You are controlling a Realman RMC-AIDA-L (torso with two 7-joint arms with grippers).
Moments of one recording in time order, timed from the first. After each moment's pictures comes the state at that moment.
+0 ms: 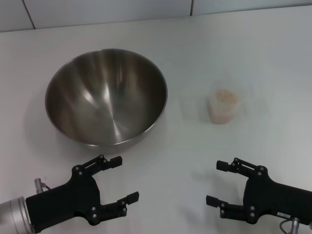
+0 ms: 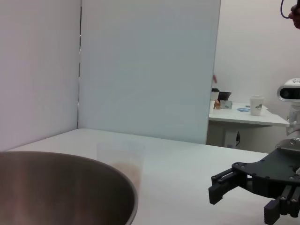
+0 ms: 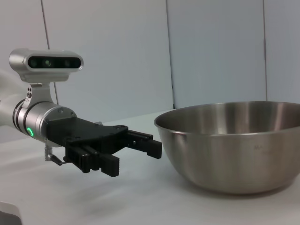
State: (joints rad) left arm -0.37 -2.00 2.05 0.15 0.59 1.51 -0.57; right arm 0.22 2.08 -0.46 -0.22 -2.08 -1.63 0.55
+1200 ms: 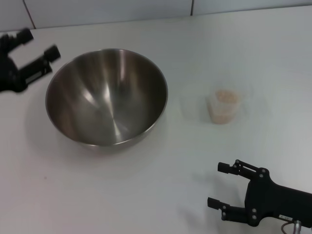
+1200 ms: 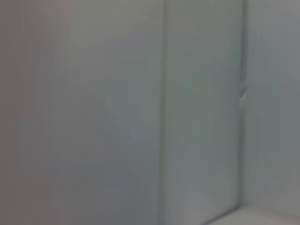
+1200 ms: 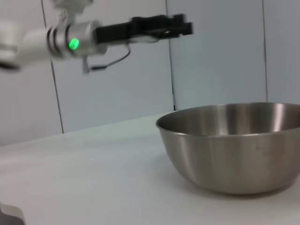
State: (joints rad) left arm -0.06 -1.93 1.51 1.10 0.94 1.08 -1.24; right arm 0.21 2.08 -0.46 -0.22 -2.08 -1.65 0.55
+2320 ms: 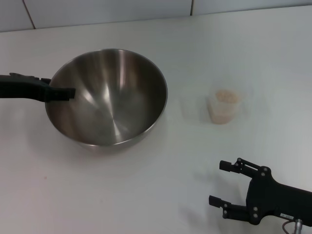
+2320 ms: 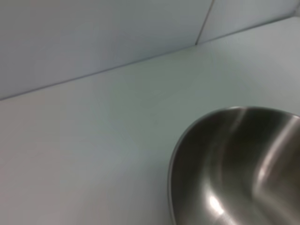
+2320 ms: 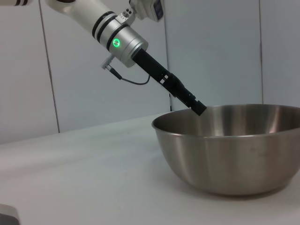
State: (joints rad) left arm -0.49 -2.06 1.12 1.18 2.30 1.27 -2.28; right arm 0.21 2.08 -0.45 -0.22 -2.08 -1.65 0.54
